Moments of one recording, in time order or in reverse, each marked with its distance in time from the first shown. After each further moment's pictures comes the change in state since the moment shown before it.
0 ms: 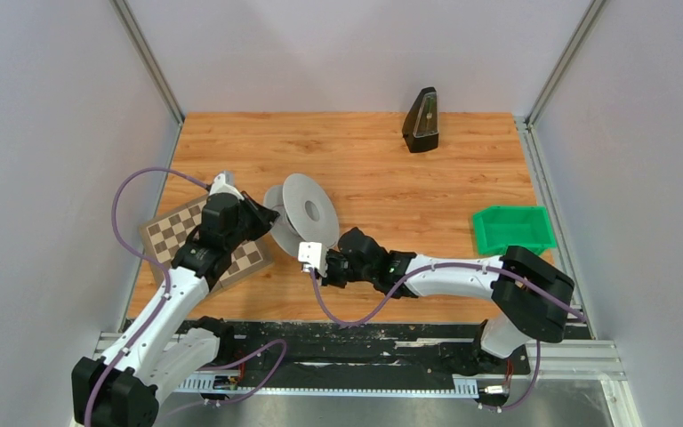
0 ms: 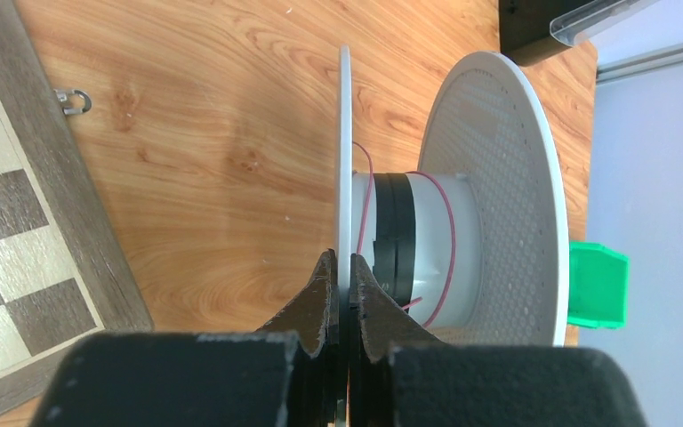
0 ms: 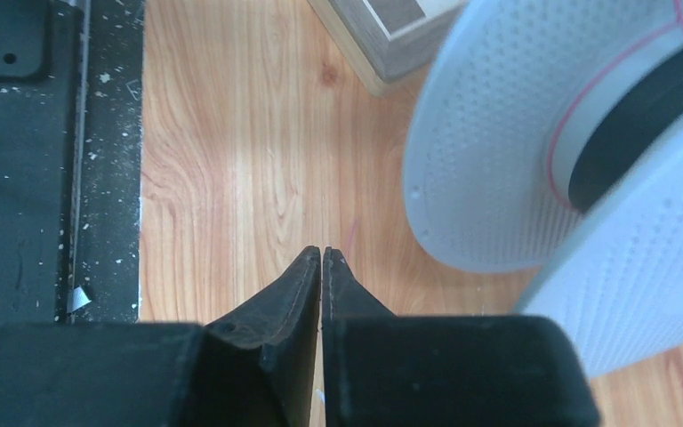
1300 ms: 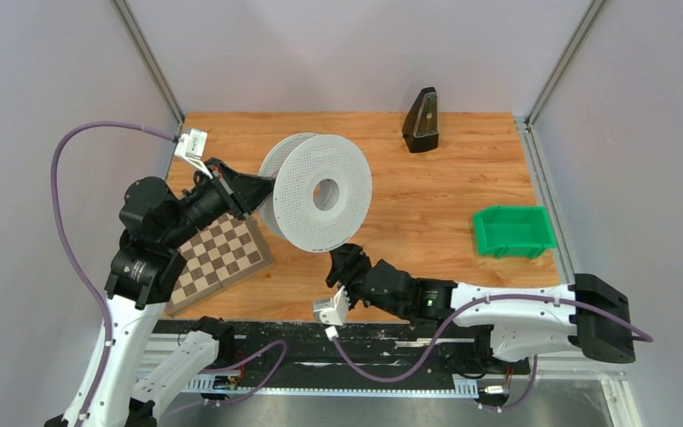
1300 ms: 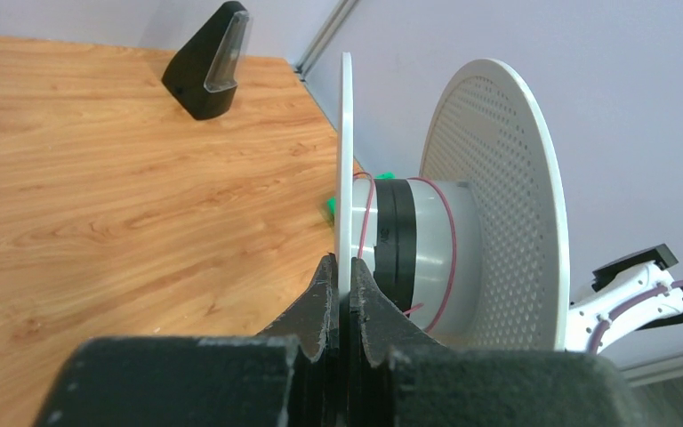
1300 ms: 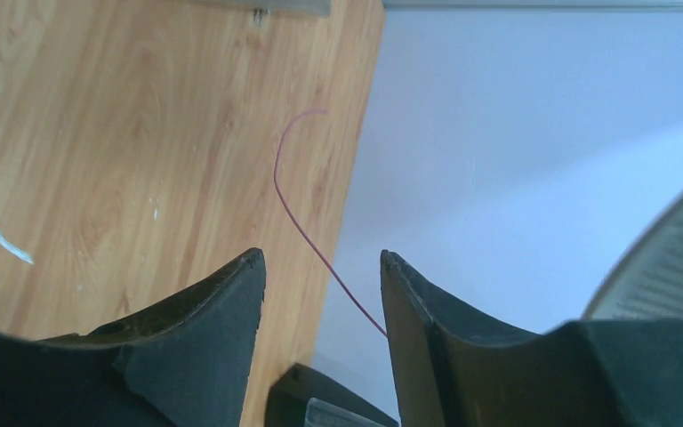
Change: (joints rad) left arm 0.001 -0.132 0.524 -0.148 0.462 0.203; right arm 0.230 -0.398 -0.159 -0.060 0.520 -0.898
